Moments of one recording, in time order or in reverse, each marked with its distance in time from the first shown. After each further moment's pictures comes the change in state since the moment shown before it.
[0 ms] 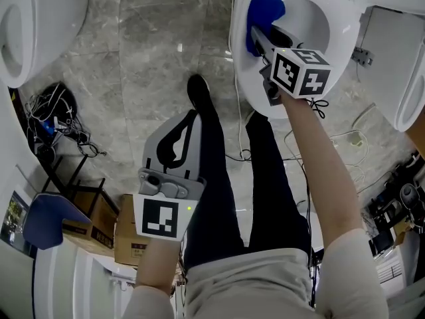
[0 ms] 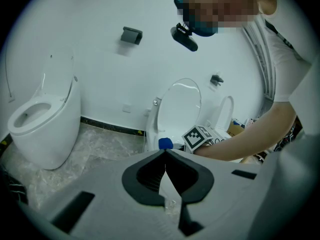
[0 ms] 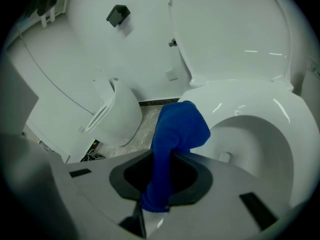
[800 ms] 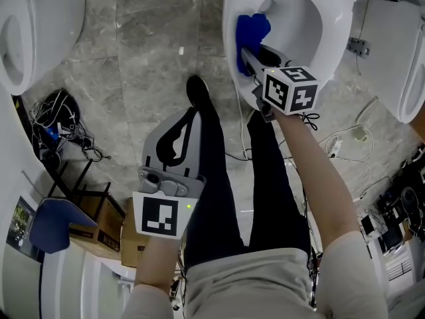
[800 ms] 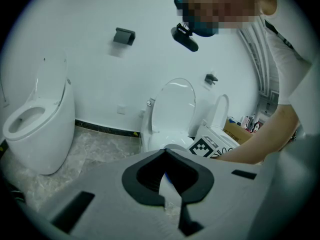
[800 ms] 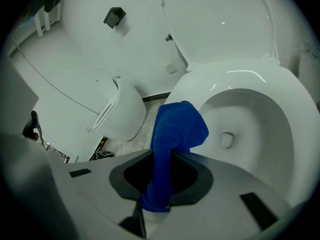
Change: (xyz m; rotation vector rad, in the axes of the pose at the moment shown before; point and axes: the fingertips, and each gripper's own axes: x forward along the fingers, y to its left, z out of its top) left arm 0.006 -0.020 0.004 0.041 -0.004 -0.035; right arm -0.026 0.011 -0.057 0.072 0.048 0.055
